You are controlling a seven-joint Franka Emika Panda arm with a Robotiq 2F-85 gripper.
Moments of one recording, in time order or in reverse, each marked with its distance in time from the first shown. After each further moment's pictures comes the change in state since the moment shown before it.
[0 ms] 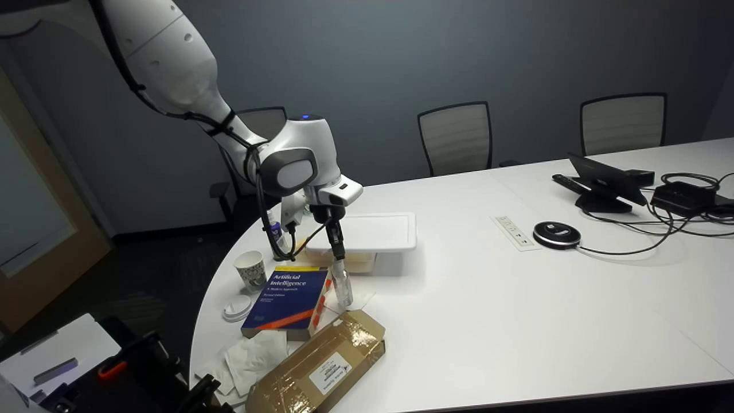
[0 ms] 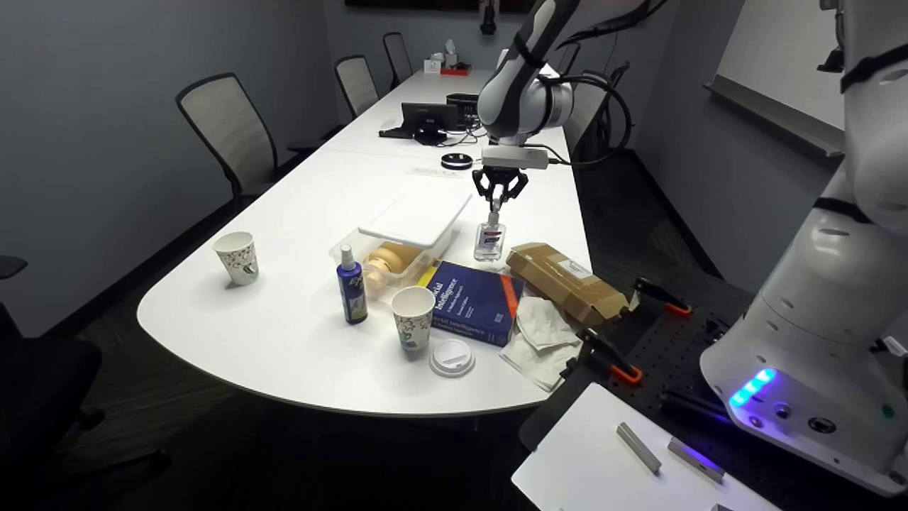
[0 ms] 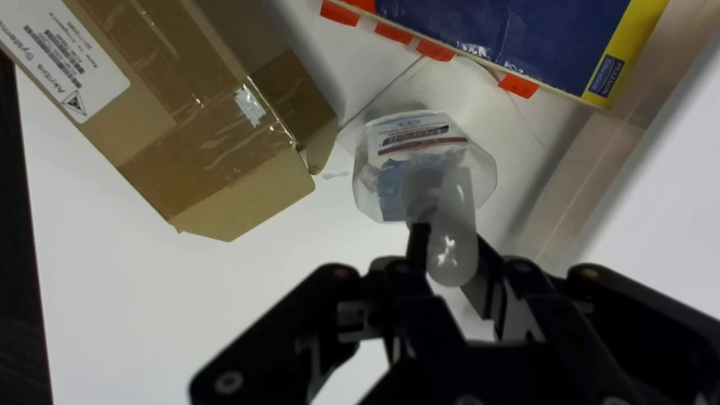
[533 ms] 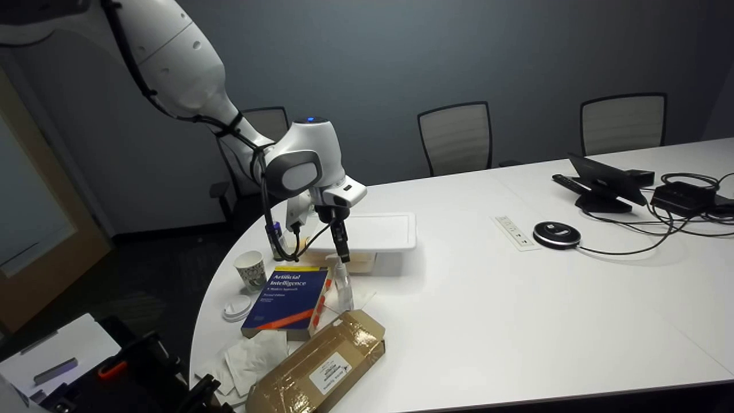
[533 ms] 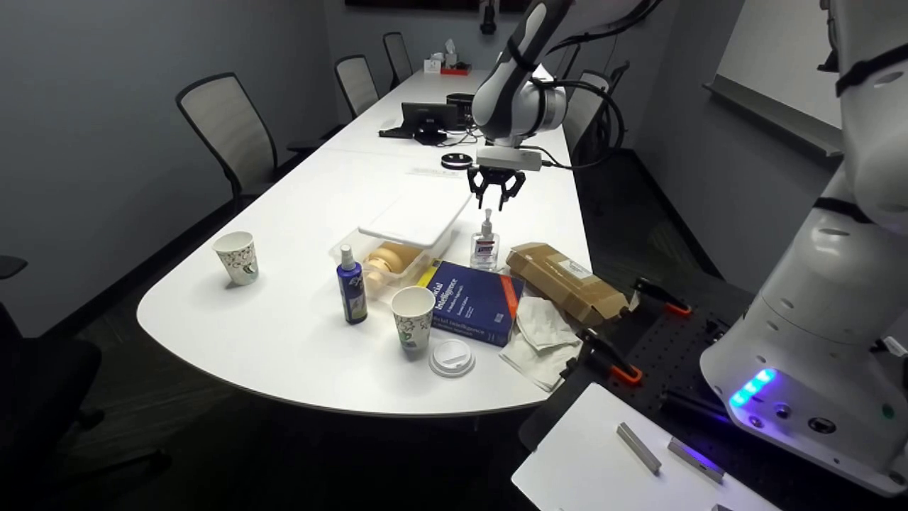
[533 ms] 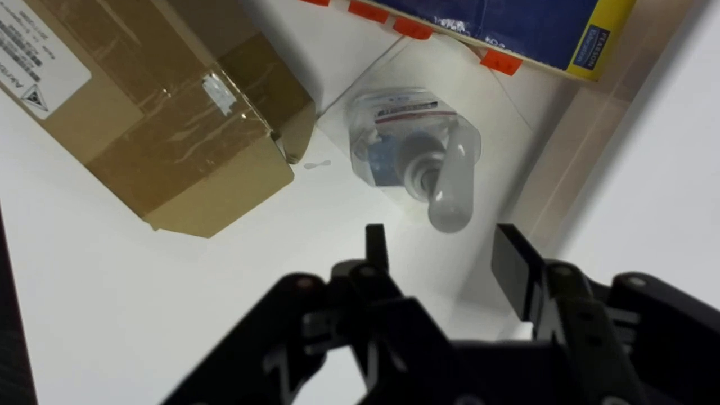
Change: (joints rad) arm 0.000 0.040 0.001 0.046 0.046 0.011 0.001
